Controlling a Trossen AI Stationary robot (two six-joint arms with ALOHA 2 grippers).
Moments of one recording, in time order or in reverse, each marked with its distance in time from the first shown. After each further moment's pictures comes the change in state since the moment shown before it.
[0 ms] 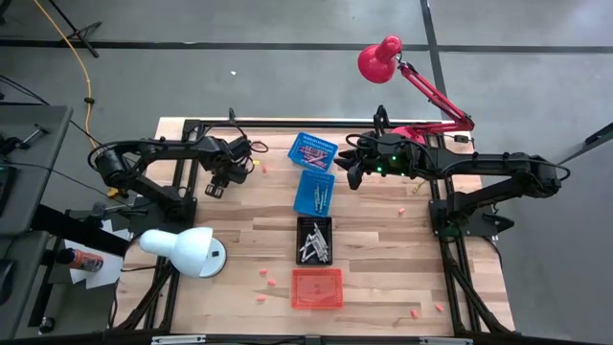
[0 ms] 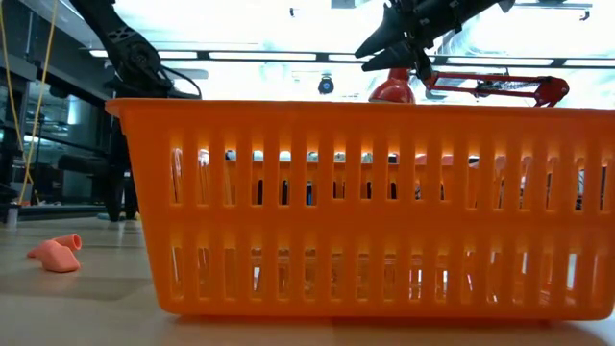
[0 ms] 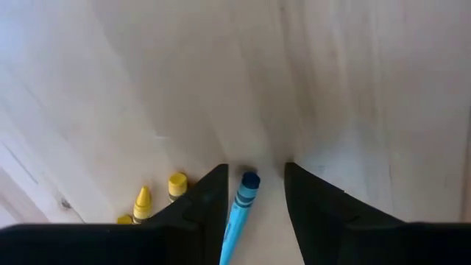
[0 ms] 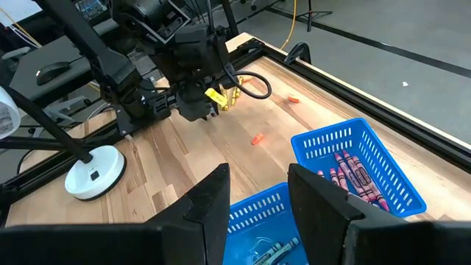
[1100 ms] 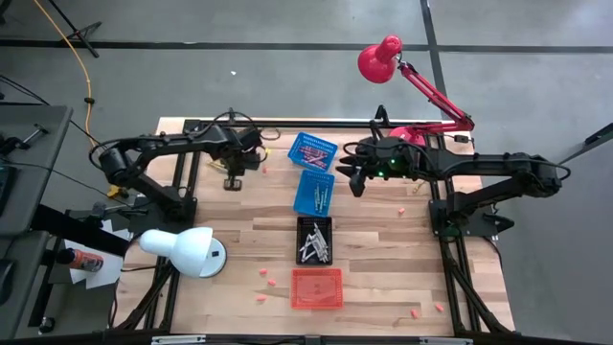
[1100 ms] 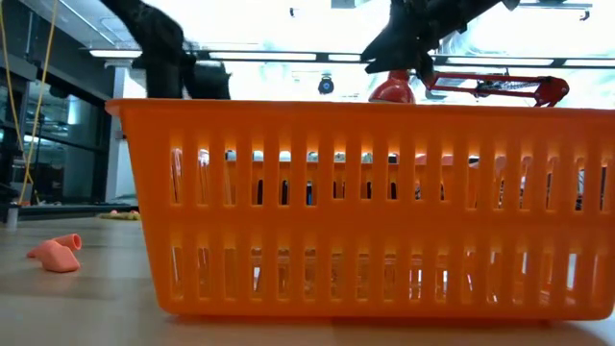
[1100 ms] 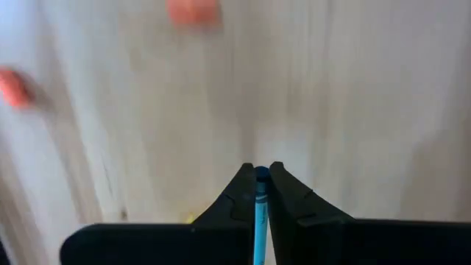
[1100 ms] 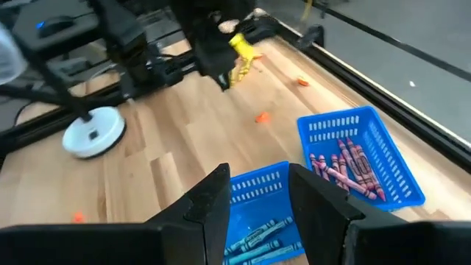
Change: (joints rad) left arm -0.061 0.027 0.224 -0.091 0.106 -0.314; right arm 0.021 -0.005 0.000 -0.066 -0.038 -0.097
